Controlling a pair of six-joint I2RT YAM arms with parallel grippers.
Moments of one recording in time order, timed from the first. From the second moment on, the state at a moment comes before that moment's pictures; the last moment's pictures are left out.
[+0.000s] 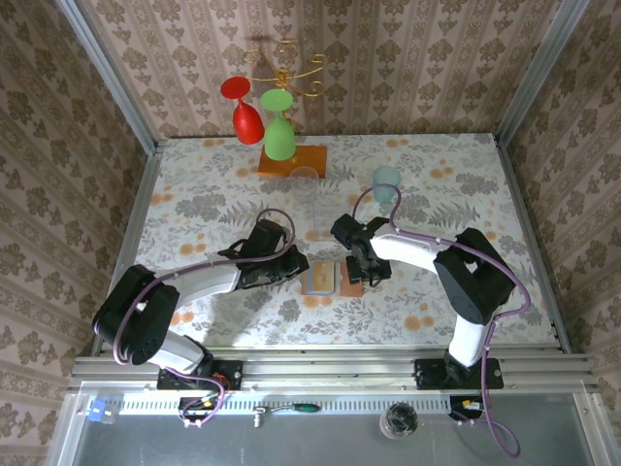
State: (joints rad) left arm -0.68 1.46 0.67 -0.04 0.36 -1.00; right arm 0.68 1.80 1.12 -0.83 0.13 0.60
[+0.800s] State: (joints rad) left arm -0.71 1.63 0.73 0.00 0.43 -0.99; right arm 0.68 1.79 1.12 -0.78 0.05 0.60
